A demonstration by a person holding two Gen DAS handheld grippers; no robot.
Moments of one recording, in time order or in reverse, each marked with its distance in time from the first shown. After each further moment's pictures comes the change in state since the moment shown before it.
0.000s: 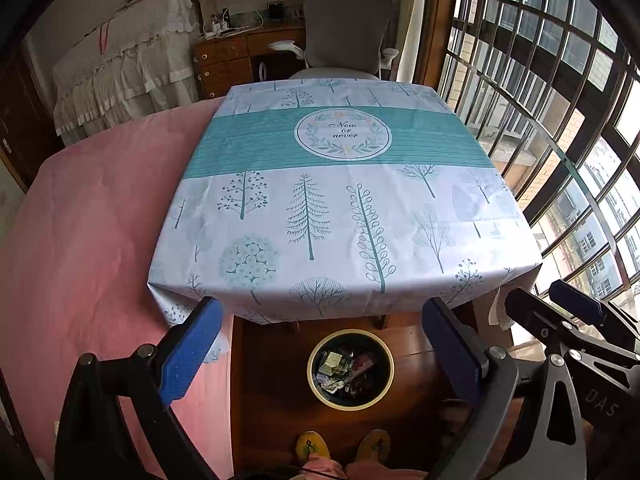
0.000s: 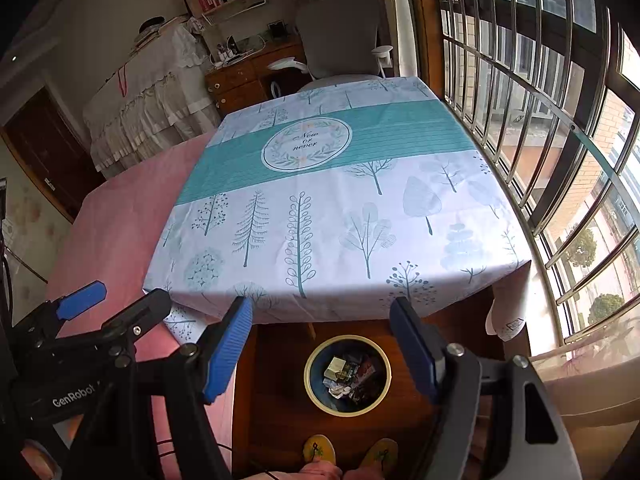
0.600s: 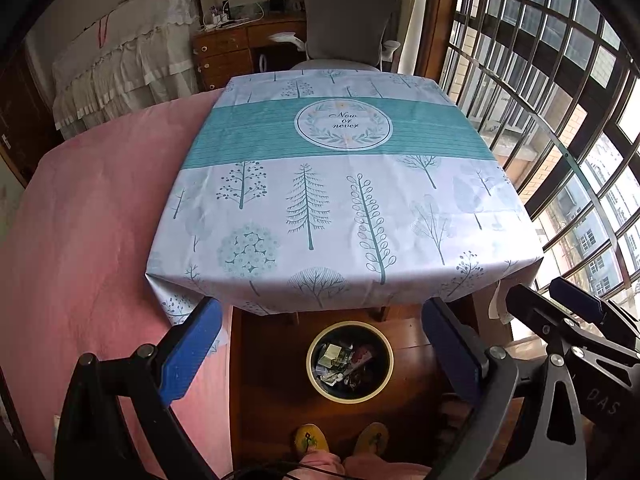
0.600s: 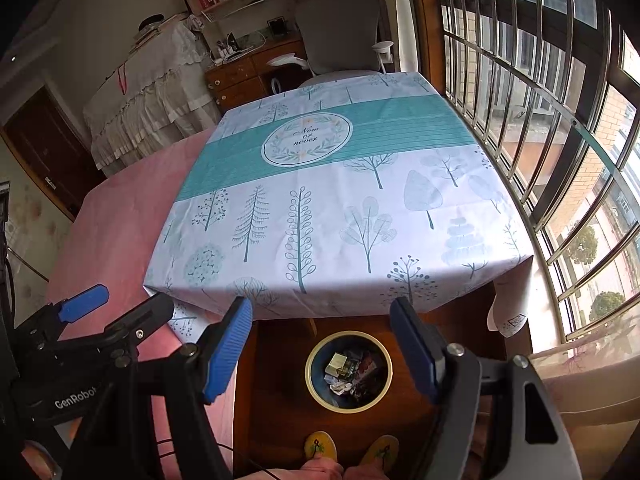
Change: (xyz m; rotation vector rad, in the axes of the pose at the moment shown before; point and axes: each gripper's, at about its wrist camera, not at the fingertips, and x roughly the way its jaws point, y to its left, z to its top) left arm 0.002 -0.003 -0.005 -0.010 0.031 0.004; right arm -0.001 0.000 -0.003 0.005 0.004 0.000
